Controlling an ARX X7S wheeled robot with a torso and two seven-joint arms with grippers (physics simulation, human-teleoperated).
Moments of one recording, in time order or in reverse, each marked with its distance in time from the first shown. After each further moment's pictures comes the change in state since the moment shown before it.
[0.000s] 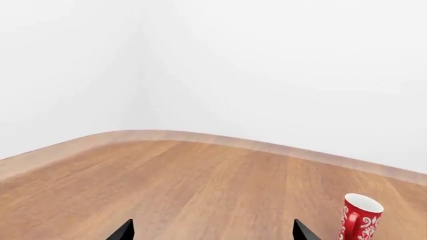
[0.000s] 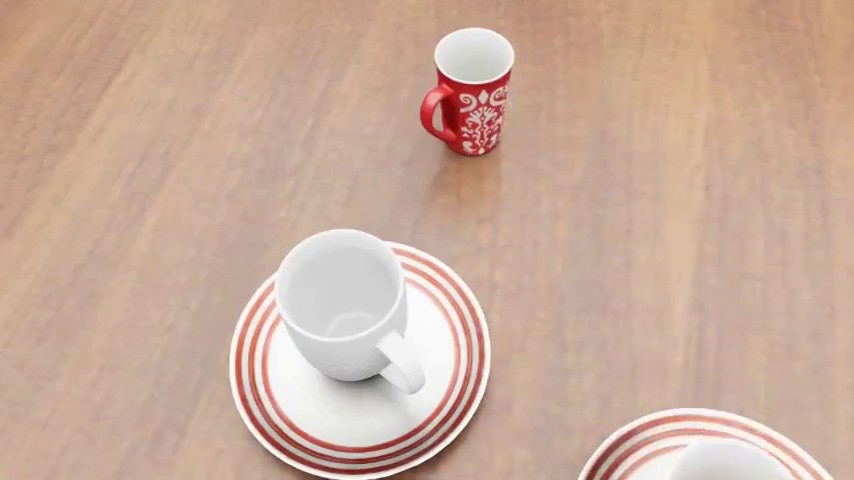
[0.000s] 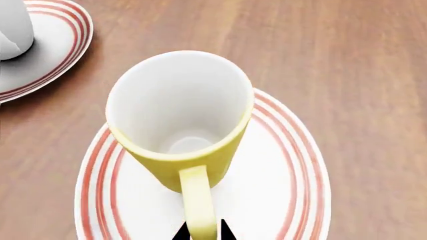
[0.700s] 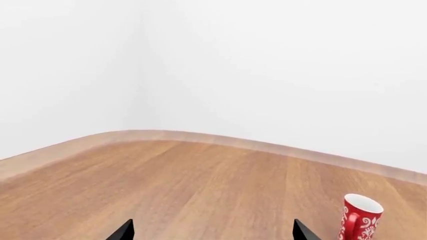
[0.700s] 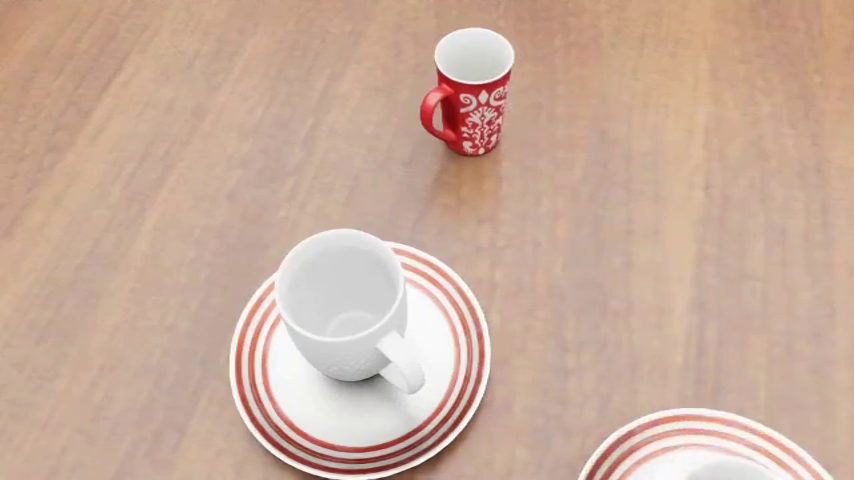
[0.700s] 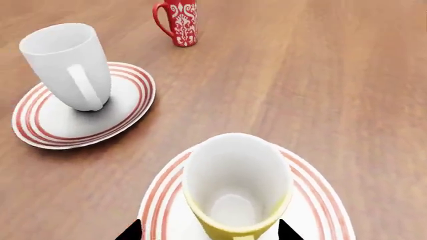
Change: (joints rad) left arm -0.004 -0.010 0.003 0.006 -0.006 -0.007 -0.012; right arm -0.104 -0.045 0.063 -0.036 0.075 -0.265 -0.136
